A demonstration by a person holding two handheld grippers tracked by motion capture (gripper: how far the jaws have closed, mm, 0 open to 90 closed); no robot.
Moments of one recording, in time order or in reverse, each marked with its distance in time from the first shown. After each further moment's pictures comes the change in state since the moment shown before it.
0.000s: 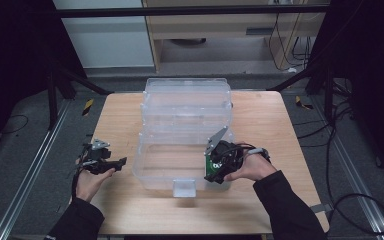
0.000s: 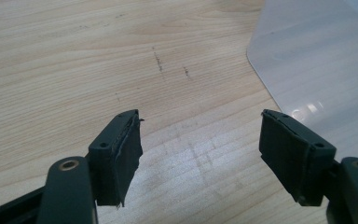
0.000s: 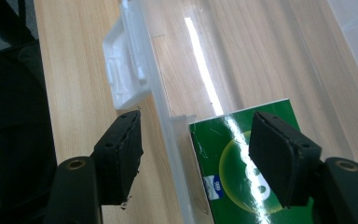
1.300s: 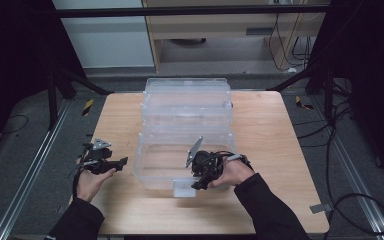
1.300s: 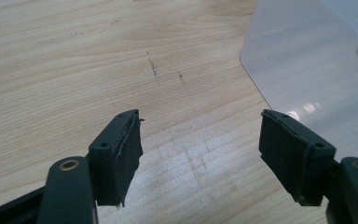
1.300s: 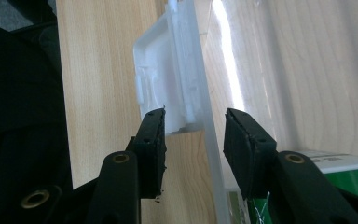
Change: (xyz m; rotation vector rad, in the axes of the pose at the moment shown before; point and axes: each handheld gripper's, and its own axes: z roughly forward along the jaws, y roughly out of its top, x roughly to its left) left arm -0.004 0.002 -0.002 -0.006 -0.005 0.019; right arm 0.017 0.024 0.048 0.104 0.104 -0.068
